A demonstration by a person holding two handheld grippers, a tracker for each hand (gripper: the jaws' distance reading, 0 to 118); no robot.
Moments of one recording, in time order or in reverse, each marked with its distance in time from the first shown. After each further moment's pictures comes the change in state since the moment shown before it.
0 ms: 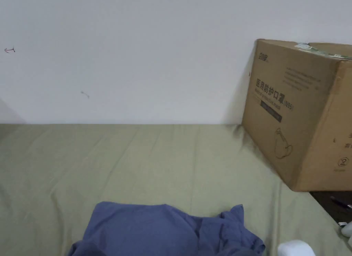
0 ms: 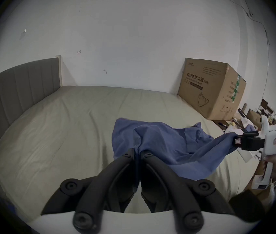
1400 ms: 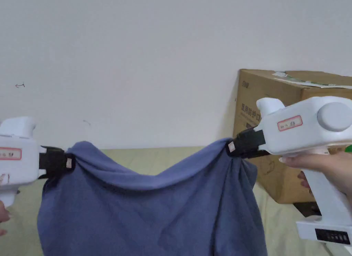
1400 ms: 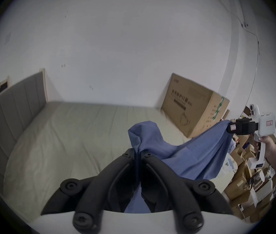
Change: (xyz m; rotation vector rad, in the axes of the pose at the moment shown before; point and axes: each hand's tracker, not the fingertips) left arm -0.013 0.243 0.039 0.004 -0.175 -0.001; right arm 0.031 0.263 0.078 0.069 0.183 -0.024
